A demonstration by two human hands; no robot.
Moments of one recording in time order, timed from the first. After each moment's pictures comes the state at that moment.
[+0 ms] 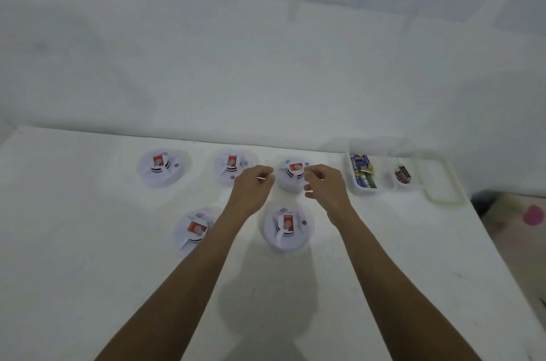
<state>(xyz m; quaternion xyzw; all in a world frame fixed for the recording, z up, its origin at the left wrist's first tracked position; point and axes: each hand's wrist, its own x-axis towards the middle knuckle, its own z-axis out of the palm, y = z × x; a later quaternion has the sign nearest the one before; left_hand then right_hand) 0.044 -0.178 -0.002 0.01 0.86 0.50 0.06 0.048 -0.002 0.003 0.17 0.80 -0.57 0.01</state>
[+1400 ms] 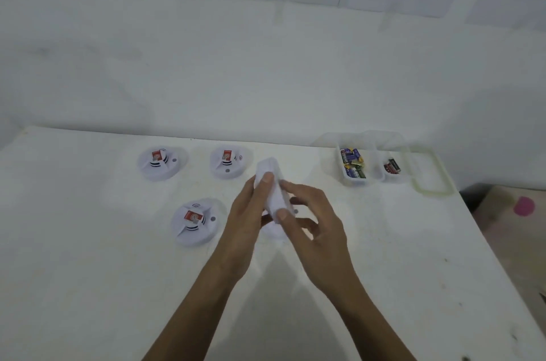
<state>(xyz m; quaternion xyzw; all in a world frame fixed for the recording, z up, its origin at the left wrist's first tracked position) 0.174 -0.160 0.074 -0.02 0.58 0.81 0.09 0.204 -0.041 0.070 -0.05 0.81 -0.57 -0.13</state>
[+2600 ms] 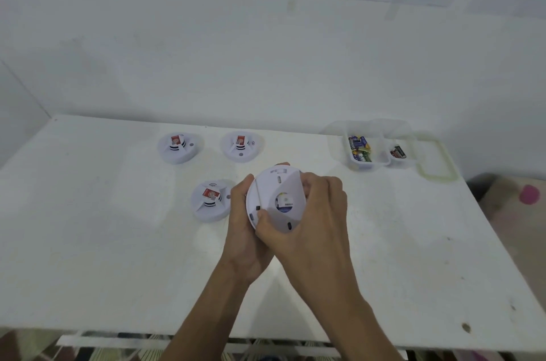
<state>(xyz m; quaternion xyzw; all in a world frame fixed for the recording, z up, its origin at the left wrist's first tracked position) 0.234 -0.176 0.080 -0.04 0.35 0.92 0.16 0.270 -0.091 0.122 0.03 0.91 -0.38 -0.15</state>
